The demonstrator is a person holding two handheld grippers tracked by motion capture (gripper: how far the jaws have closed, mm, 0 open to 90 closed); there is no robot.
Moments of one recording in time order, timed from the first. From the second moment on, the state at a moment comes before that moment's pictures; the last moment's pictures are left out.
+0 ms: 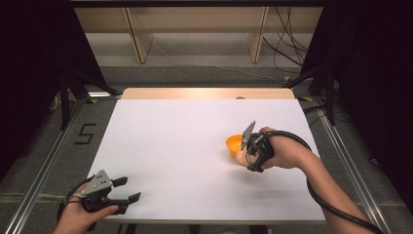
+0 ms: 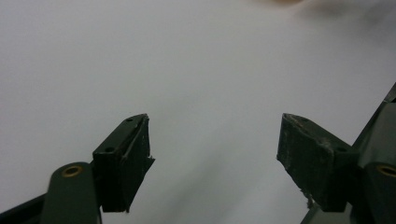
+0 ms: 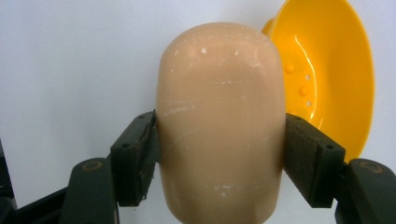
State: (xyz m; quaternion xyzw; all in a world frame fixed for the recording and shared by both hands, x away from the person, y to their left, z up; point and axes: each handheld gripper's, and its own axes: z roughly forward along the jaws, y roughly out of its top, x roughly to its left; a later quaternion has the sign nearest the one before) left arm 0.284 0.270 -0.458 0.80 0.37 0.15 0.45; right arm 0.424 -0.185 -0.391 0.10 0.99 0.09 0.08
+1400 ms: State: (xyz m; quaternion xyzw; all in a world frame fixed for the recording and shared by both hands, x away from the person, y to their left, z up) left arm 0.285 0.271 -0.458 0.80 0.36 0.15 0.45; right arm 0.466 -0.183 -0.386 0.12 0.98 0.11 0.11
